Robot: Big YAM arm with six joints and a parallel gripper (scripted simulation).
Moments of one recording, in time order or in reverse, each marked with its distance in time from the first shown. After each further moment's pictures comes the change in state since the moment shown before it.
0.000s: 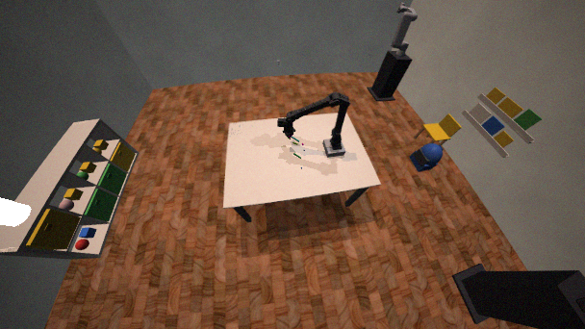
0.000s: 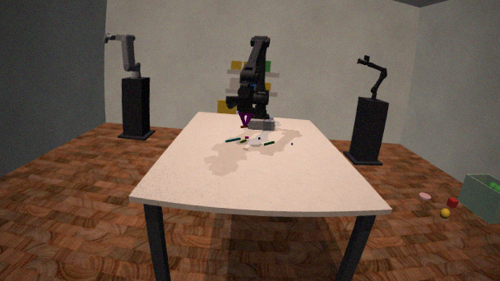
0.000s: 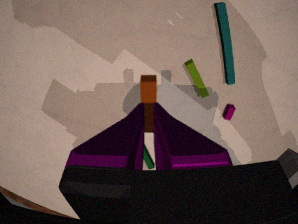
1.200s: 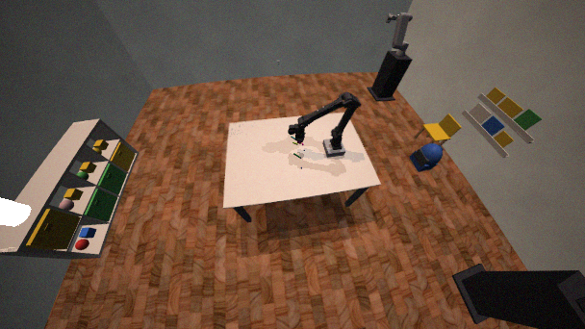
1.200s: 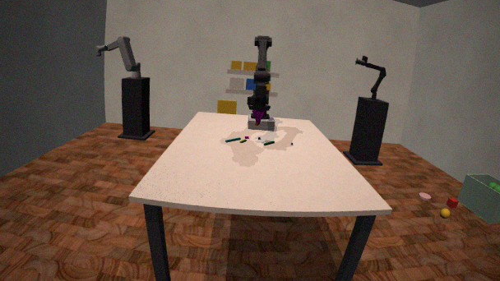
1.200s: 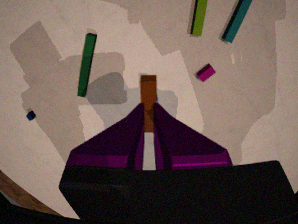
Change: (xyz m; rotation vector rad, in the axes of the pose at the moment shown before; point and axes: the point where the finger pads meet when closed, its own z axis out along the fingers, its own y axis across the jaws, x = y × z) arm 0.100 -0.046 0.001 0.004 0.008 -0.629
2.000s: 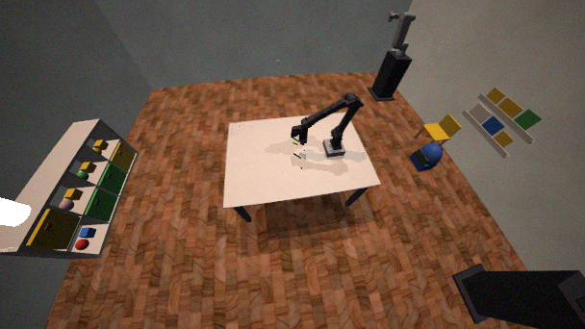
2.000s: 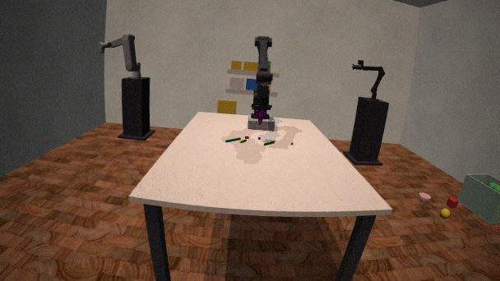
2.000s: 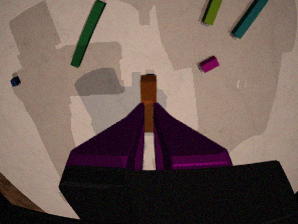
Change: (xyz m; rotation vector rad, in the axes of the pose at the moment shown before) arm 0.026 0.001 0.002 -0.003 -0.006 -0.193
